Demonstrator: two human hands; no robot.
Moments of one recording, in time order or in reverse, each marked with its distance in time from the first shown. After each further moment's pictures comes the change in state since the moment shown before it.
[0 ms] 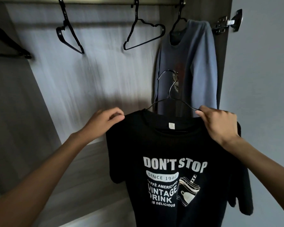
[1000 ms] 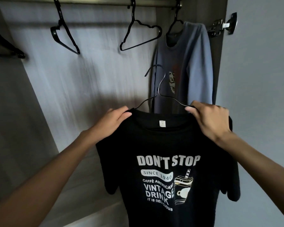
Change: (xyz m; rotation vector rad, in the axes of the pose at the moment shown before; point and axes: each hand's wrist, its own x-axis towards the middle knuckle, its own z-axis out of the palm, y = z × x) left_hand 0.022 0.029 0.020 0.012 -0.030 -0.061; right_hand 0.018 -0.017 -0.019 0.051 -0.045 0.035
